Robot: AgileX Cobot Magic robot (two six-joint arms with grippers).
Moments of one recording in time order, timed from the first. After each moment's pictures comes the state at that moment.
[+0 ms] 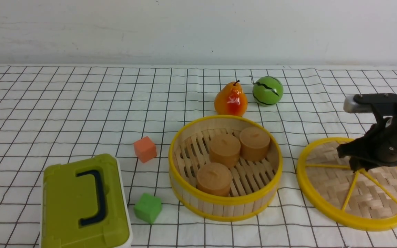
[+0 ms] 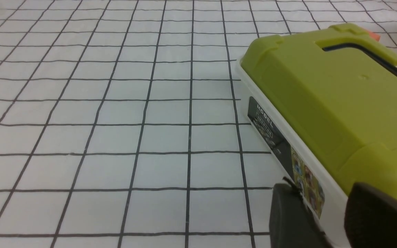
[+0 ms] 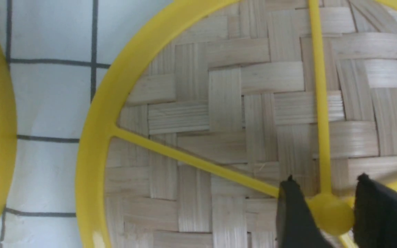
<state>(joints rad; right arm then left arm) 0.01 1.76 -1.15 0.11 0.58 -0.03 0.01 -0.01 0.03 -0.05 0.35 0.03</state>
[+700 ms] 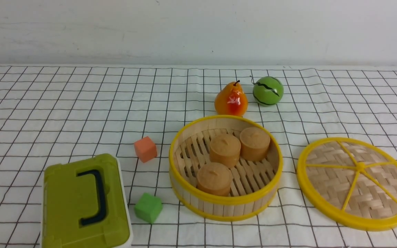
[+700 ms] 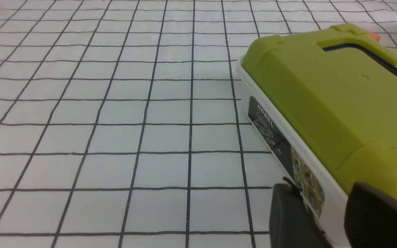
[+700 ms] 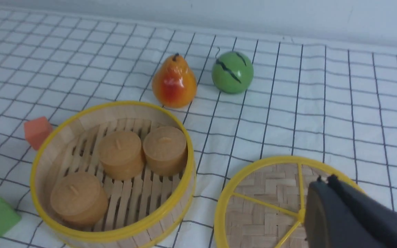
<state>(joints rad) 0.01 0.75 -0.86 0.39 0.61 -0.30 0.01 -0.01 0.03 -0.05 0.35 0.03</state>
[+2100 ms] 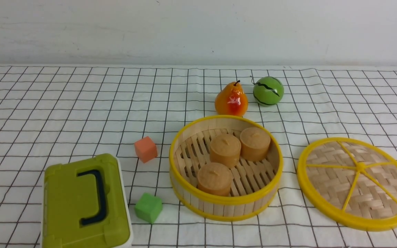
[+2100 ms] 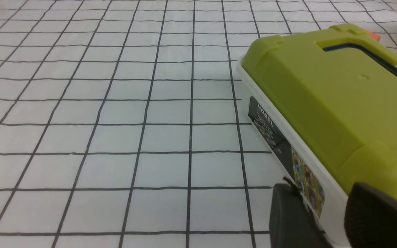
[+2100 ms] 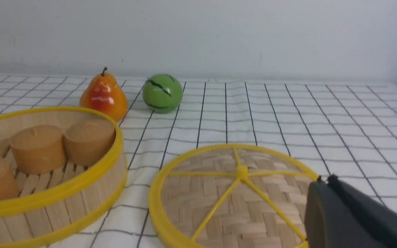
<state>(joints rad) 0.01 0.06 -0.06 0.10 0.17 -0.03 0.01 -0.01 0.03 -0.05 0.35 0.03</state>
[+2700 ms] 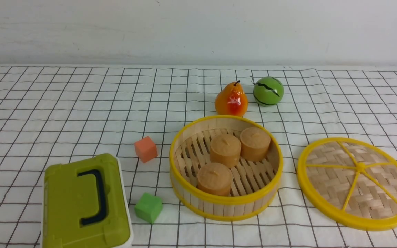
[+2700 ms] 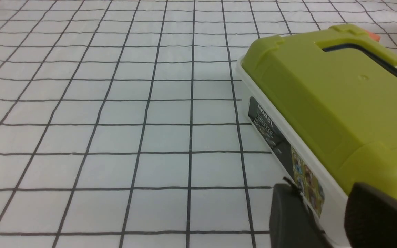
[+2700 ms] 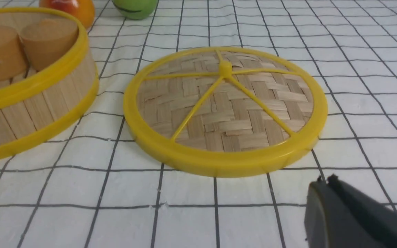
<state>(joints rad) 0.01 -0.01 0.03 -0.06 0.35 0.14 0.01 -0.01 0.03 -0.05 0.35 0.03</state>
